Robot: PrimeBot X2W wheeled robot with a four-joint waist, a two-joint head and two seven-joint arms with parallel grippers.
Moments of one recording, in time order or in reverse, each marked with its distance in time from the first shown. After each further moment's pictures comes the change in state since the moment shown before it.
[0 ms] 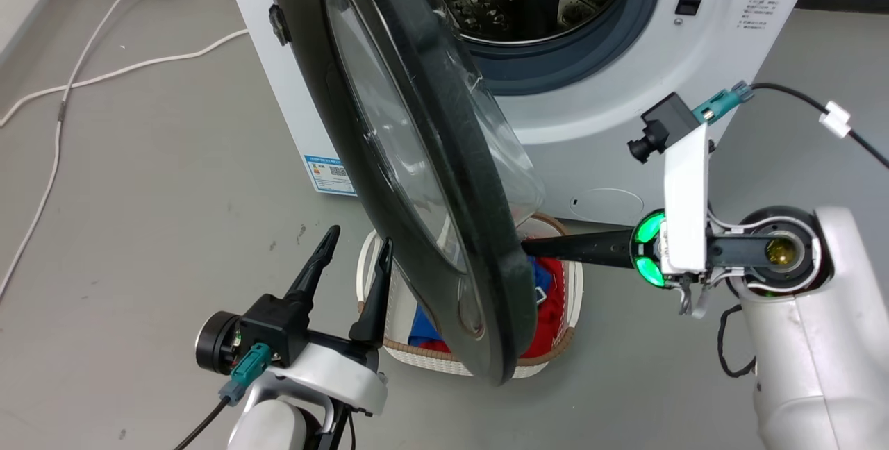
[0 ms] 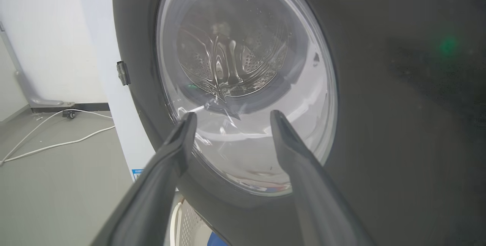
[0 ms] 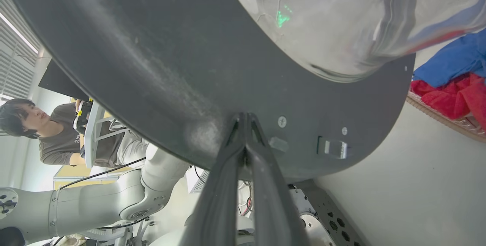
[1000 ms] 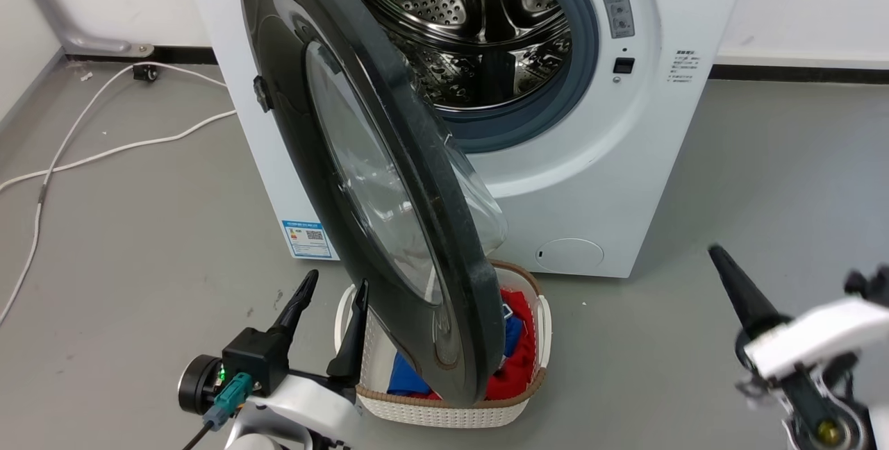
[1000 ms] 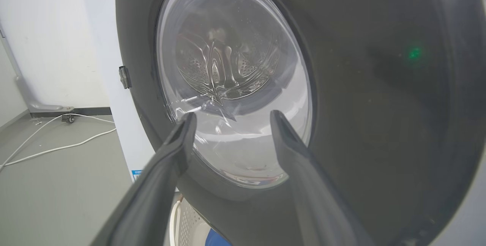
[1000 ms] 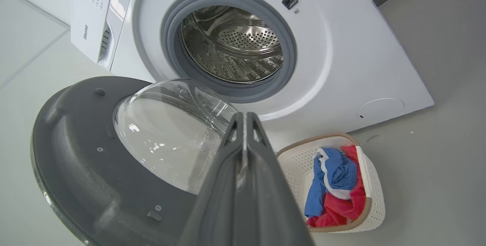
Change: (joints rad) left arm 0.066 0.022 0.027 0.061 -0.017 0.000 0.000; right arm 0.419 0.005 -0.208 -0.112 -0.260 0.000 -0.961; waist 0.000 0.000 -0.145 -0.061
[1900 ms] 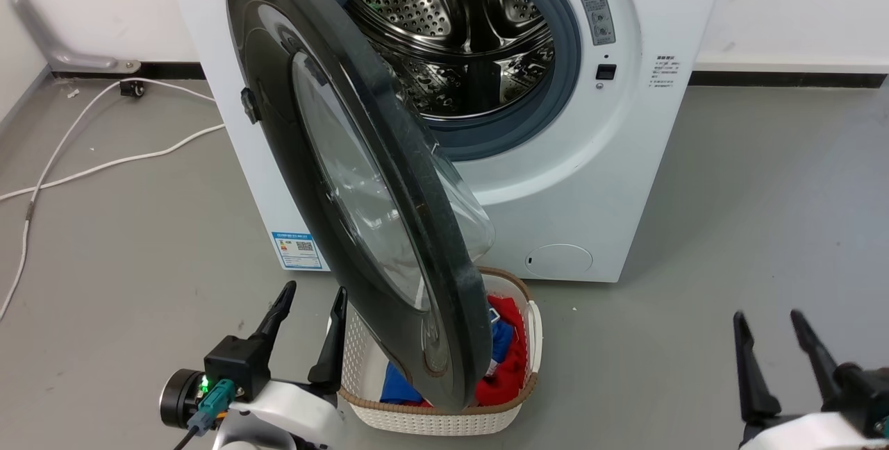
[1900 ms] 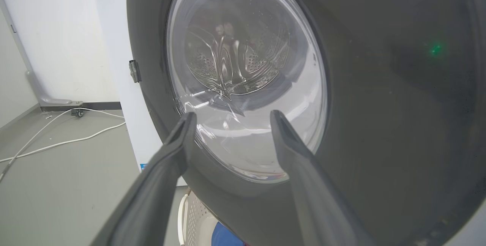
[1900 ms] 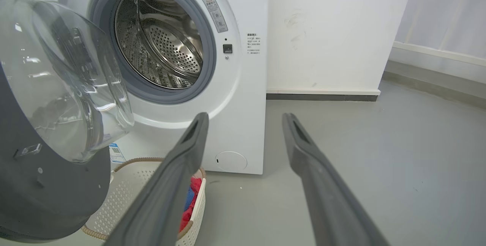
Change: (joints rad) left arm 0.018 -0.004 0.065 0.030 0.018 0.000 0.000; right arm 0.301 -0.010 0.014 -0.172 -0.824 0.000 -0.452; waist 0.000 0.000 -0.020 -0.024
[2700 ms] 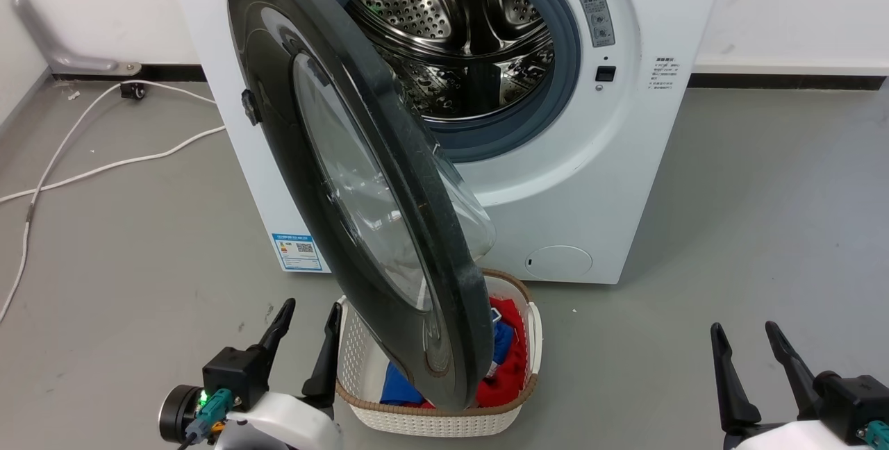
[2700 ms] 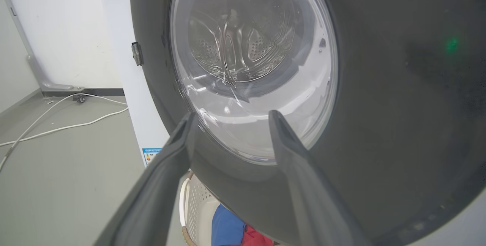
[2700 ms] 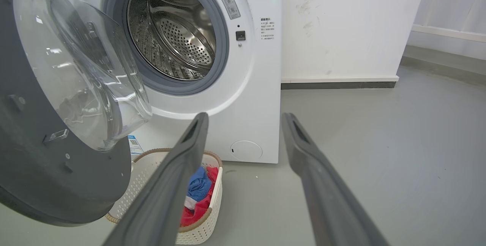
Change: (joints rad) left arm 0.014 0.015 -0.011 0.038 -0.029 0.000 0.000; right arm 0.023 0.009 0.051 0.021 0.043 0.000 -0.005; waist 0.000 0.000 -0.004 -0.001
